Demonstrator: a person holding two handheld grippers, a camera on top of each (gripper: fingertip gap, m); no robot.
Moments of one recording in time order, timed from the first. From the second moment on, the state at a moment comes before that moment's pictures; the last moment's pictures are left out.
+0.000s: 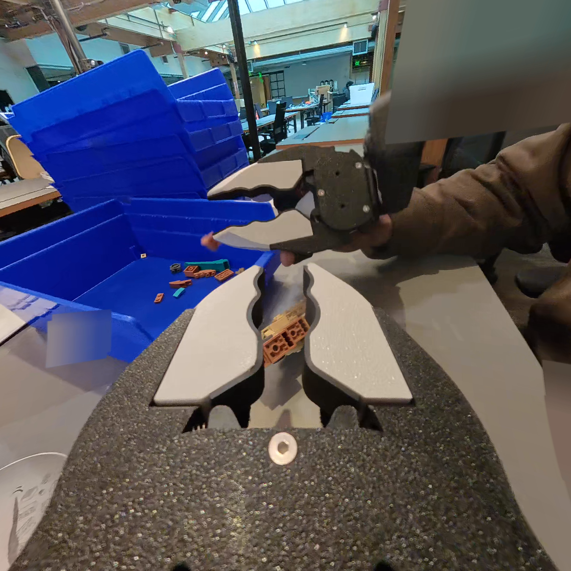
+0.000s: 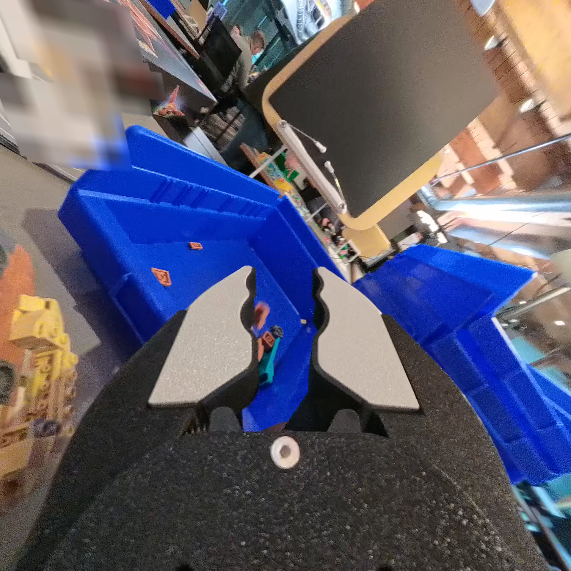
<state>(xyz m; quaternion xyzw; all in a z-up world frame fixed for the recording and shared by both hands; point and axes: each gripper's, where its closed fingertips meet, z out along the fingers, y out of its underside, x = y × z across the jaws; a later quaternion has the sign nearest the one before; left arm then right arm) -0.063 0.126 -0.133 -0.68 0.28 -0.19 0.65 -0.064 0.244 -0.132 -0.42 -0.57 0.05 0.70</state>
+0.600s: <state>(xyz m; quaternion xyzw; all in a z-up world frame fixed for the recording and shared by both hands) -0.101 0.131 -0.202 -0.77 0.38 -0.04 0.50 -0.045 0.136 -0.189 -0.43 -0.75 0.25 0.44</state>
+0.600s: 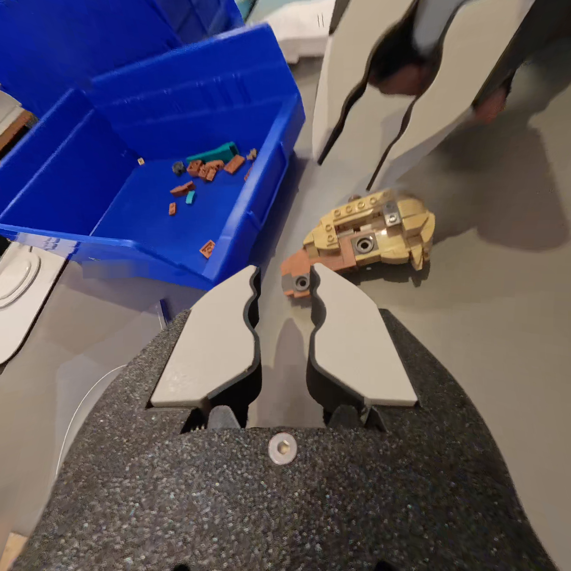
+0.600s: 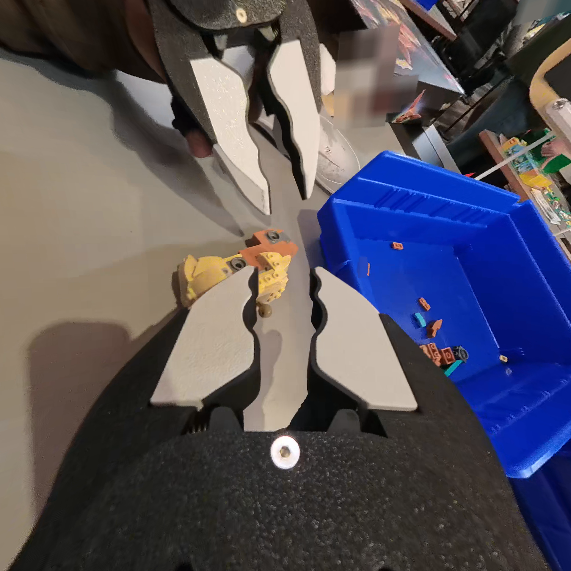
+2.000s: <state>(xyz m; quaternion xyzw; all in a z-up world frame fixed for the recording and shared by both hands) -0.059 0.118 -0.204 -0.83 0.17 -0.40 0.36 -0.034 0.115 -0.237 -0.35 -0.82 0.18 0.40</state>
